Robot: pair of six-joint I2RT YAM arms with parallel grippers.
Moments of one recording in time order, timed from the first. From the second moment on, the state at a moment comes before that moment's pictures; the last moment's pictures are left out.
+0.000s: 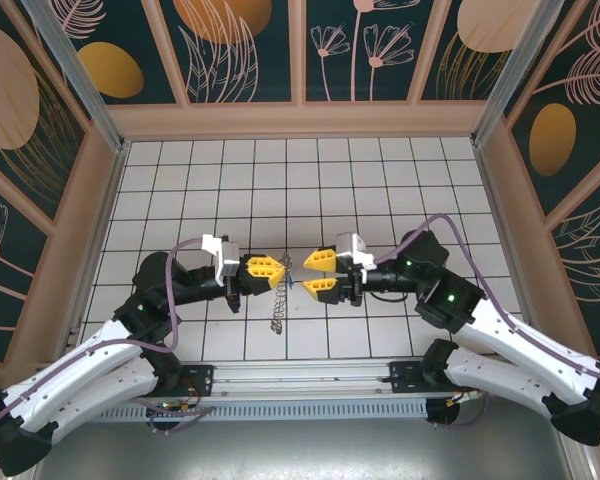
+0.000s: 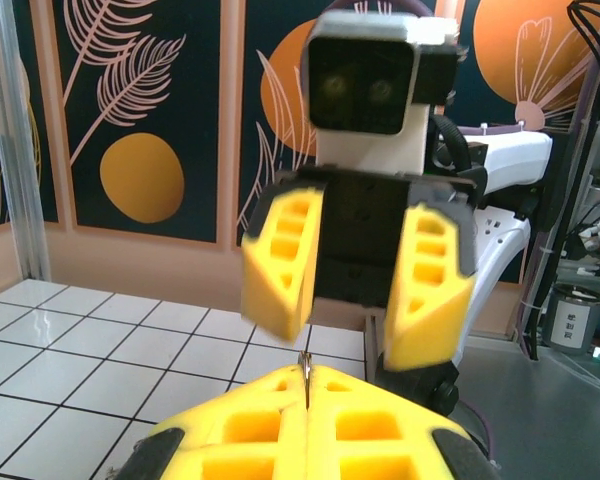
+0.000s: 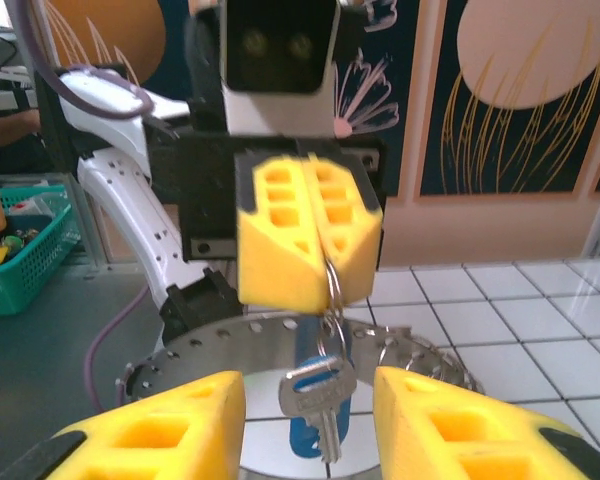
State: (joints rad) left arm -0.81 0.70 0.58 0.28 0.63 -0.20; right arm 0.92 0.79 0.76 -0.01 -0.63 -0.06
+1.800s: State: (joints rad) left arm -0.80 0.71 0.56 0.36 0.67 -0.25; right arm 0.92 0.96 0.75 0.26 -0.75 -0.01
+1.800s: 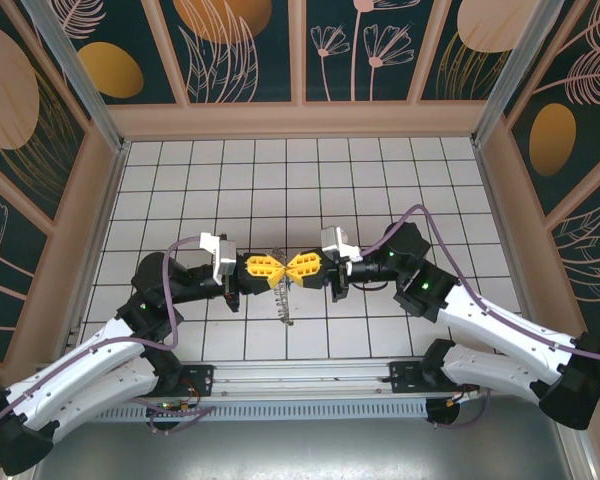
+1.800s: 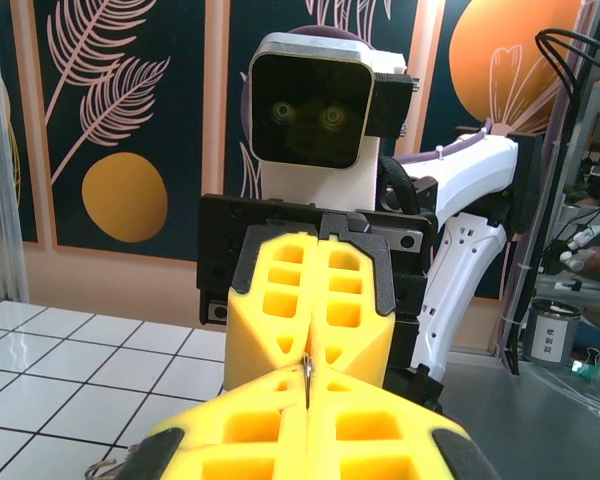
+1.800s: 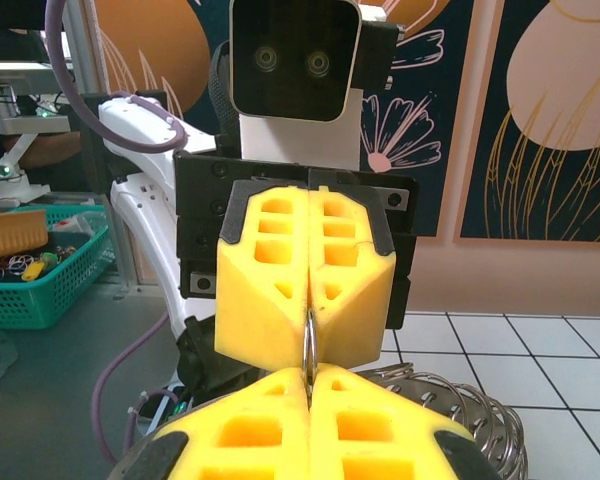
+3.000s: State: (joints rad) left arm -0.81 0.91 1.04 -0.64 0.51 0.15; right arm 0.88 1.15 1.14 -0.58 -0.68 -0.30
